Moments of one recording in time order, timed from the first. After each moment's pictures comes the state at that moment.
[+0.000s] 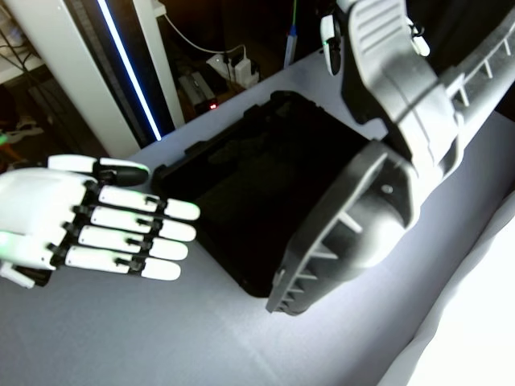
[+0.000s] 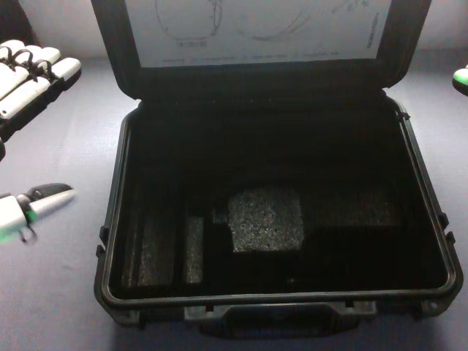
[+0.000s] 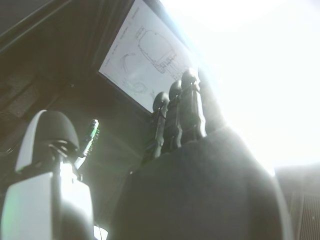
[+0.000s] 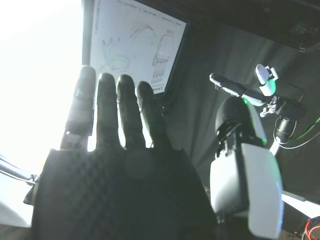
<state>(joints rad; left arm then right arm) 1.12 -0.72 0.88 -0.27 -1.35 0.99 -1.10 -0.78 1.06 0.06 1.27 -0.70</state>
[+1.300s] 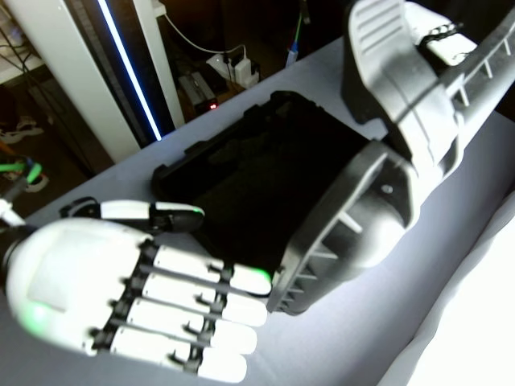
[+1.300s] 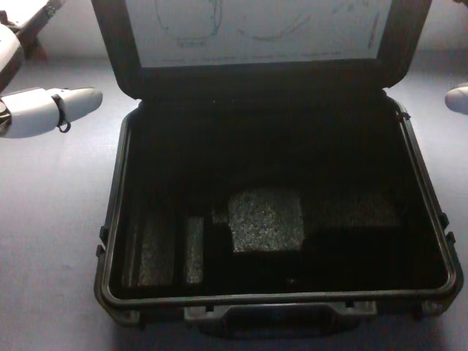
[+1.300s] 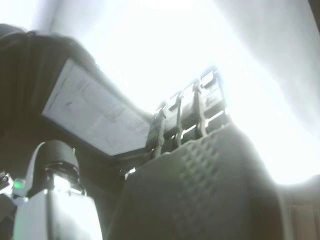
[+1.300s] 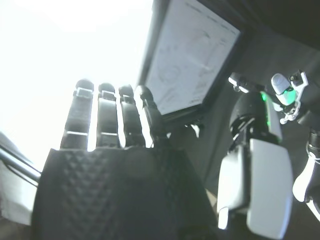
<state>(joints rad) 0.74 -0.90 1.19 -0.40 -0.98 1.02 -0.72 -0.91 1.32 0.05 0.90 -0.70</state>
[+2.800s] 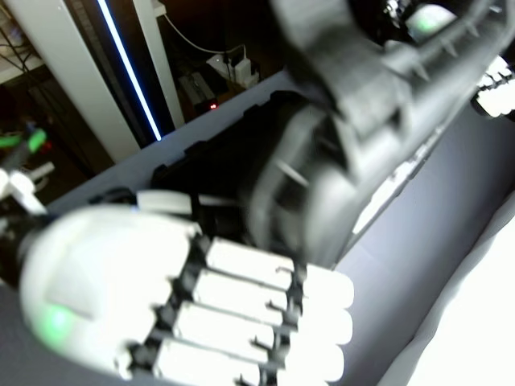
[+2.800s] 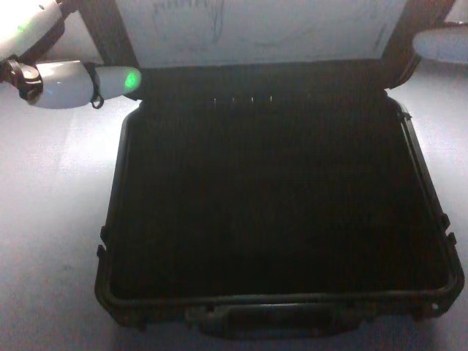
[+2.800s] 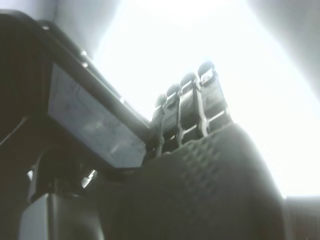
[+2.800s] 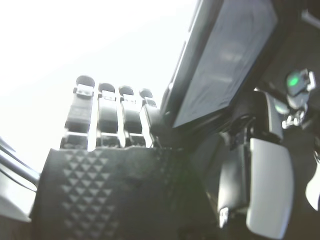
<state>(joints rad) 0.54 -0.92 1.21 -0.20 -0.80 1.00 -0.50 -0.90 1.27 -0.06 0.86 -0.73</state>
